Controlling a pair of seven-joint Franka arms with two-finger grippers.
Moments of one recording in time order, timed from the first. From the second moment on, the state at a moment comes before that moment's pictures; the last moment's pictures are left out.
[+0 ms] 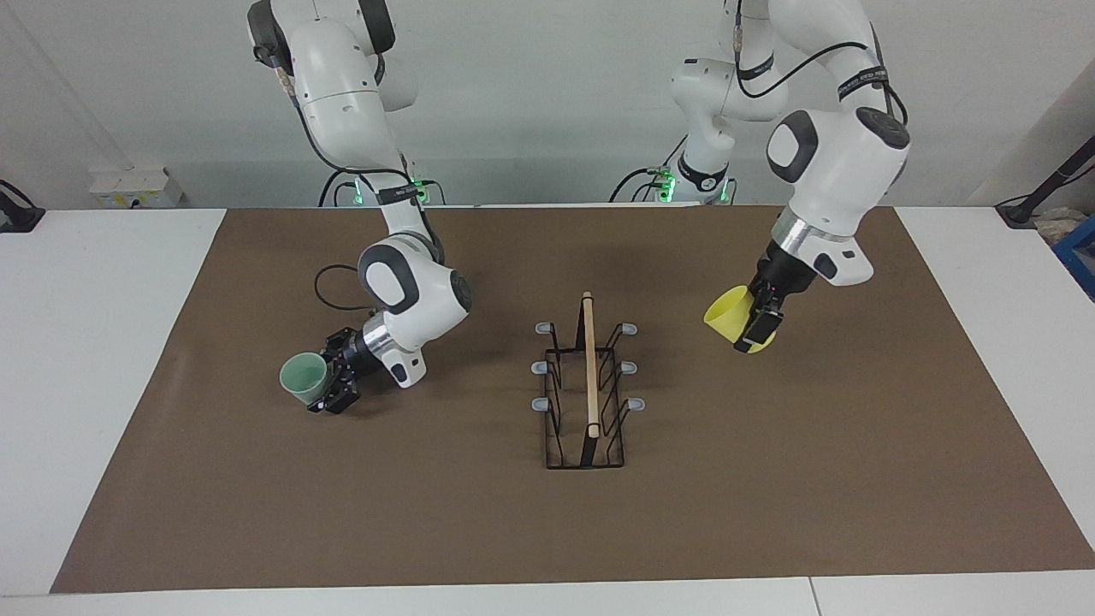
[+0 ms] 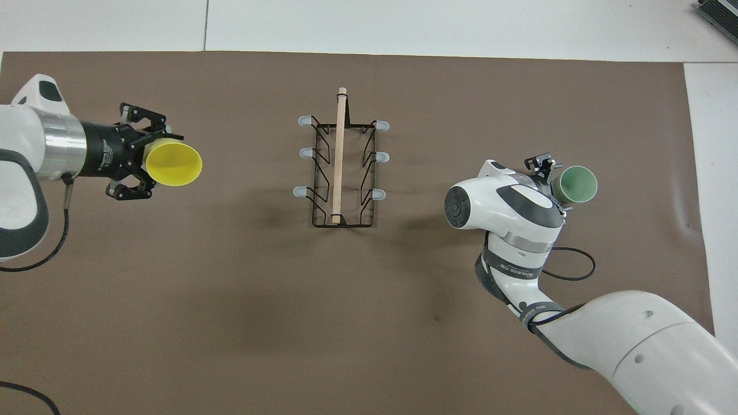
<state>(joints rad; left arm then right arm) -0.48 0.06 0.23 -1.95 -0.19 2.28 -1.20 0.17 0.47 0.10 -1.96 -1.25 1.93 -0.67</state>
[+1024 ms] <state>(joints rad) -0.74 0.09 0.23 -1.99 0.74 2.41 -1.84 0.15 0.46 0.10 -1.98 -1.26 1.93 -0.67</state>
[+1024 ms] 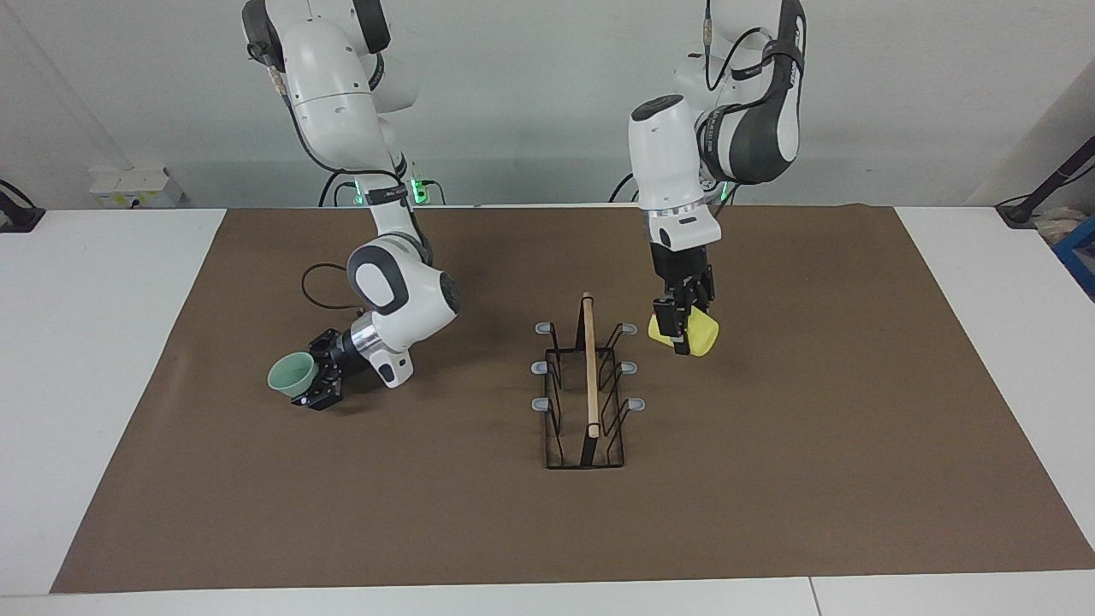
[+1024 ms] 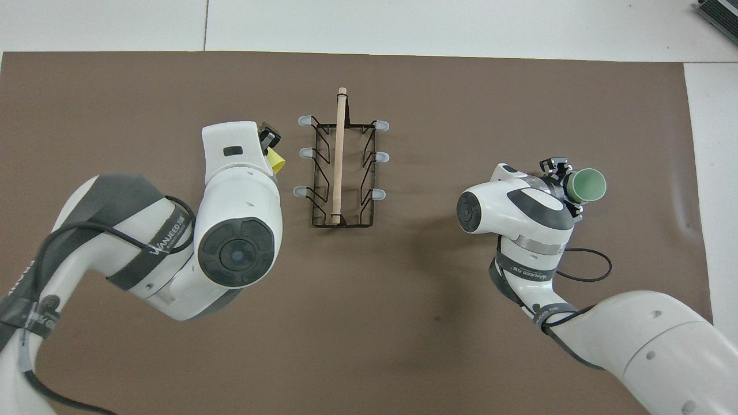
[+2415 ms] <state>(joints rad) -0.95 0.14 0.23 -2.01 0.92 2.18 -2.11 0.16 0.27 0.12 -1.76 -0.70 1.89 -0.69</state>
